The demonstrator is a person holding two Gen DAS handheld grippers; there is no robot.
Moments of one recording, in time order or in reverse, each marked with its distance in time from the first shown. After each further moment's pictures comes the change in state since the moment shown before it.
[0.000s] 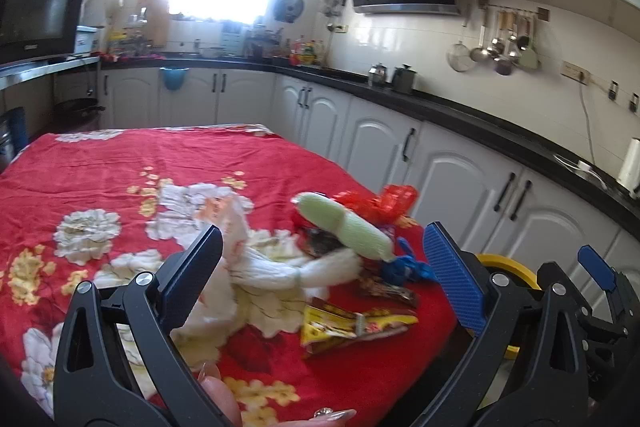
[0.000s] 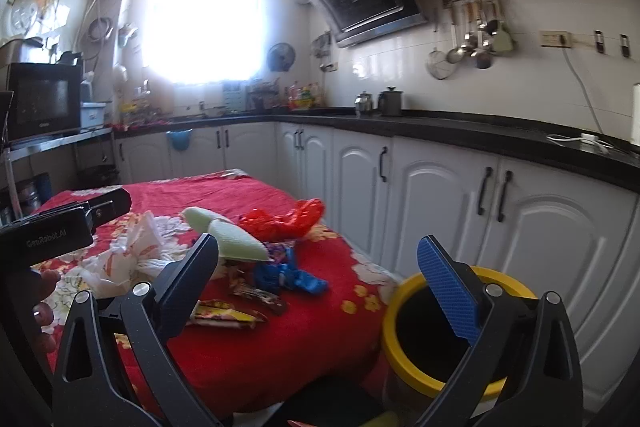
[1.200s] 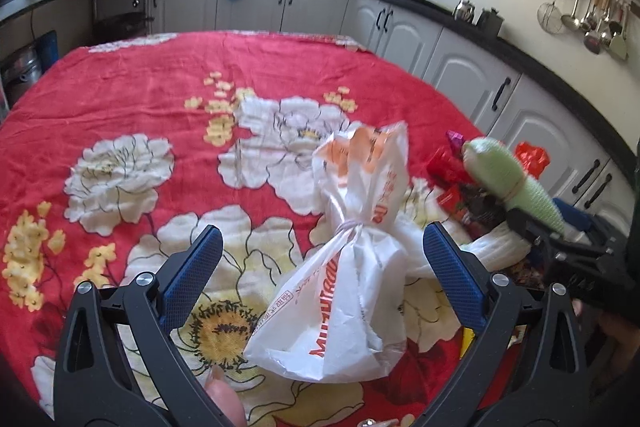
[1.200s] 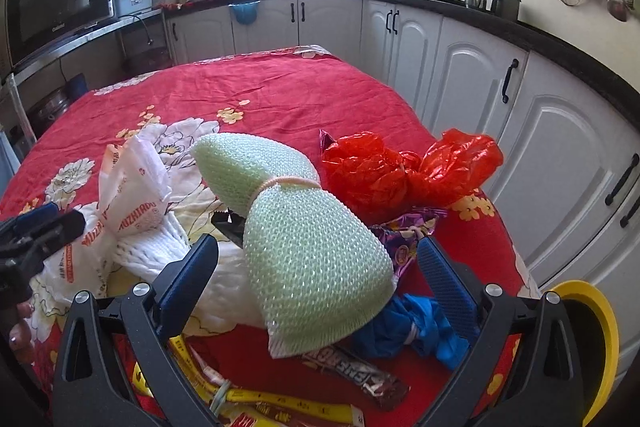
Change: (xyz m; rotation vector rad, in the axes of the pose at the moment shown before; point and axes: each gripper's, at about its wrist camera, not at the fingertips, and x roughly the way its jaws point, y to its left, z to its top) left arm 0.094 0.109 -0.019 -0.131 0.323 0.169; right arm 0.216 0.081 0.002 -0.138 0.467 0.253
